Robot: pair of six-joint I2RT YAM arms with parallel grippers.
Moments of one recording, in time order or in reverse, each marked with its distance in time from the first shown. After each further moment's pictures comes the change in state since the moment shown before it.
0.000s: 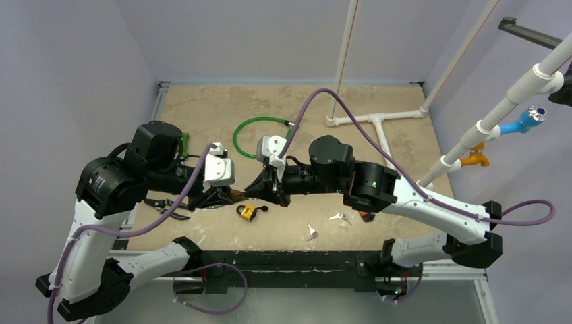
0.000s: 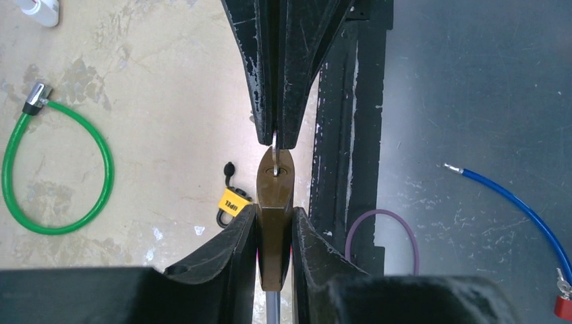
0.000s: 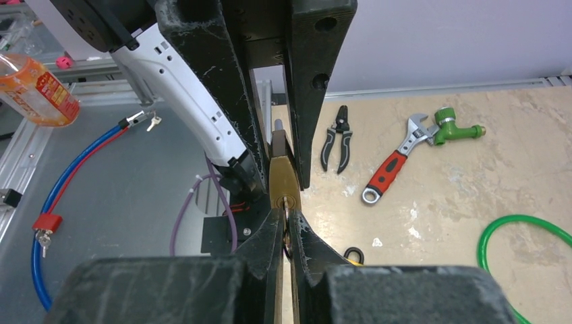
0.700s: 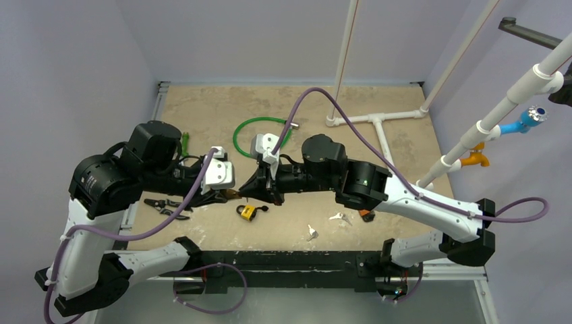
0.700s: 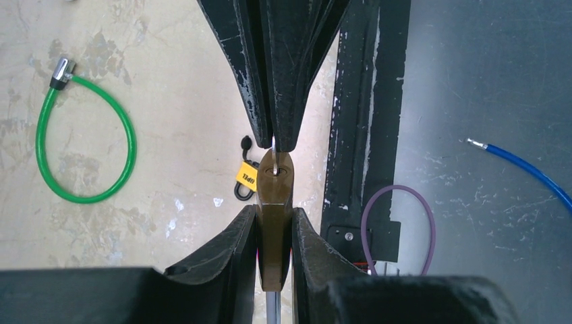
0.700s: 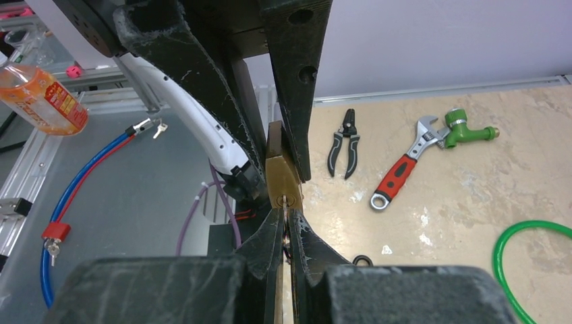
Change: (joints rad) left arm -0.059 0.035 0.099 -0.085 -0.126 0.026; right arm -0.005 0.035 -0.001 0.043 -0.022 0.032
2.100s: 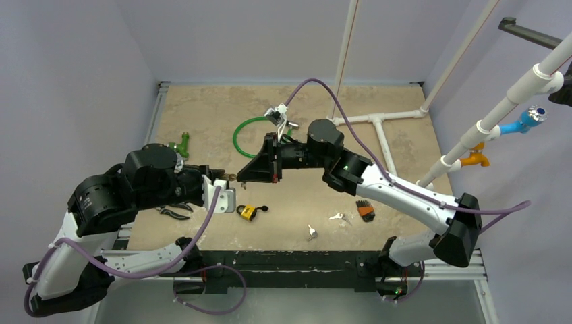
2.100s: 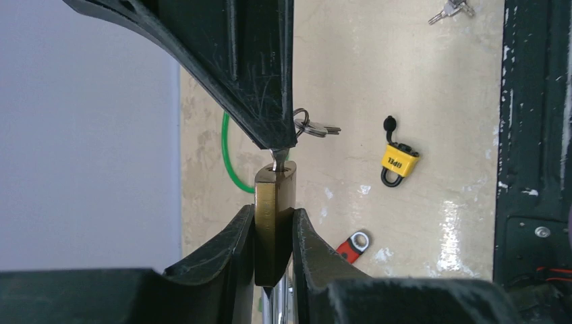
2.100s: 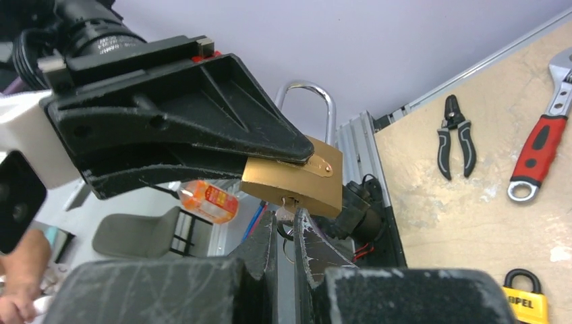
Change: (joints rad) left arm -0.254 -0.162 -0.217 0.281 -0.459 0.238; right arm -0.246 0.068 -0.226 0.475 -0.318 0.716
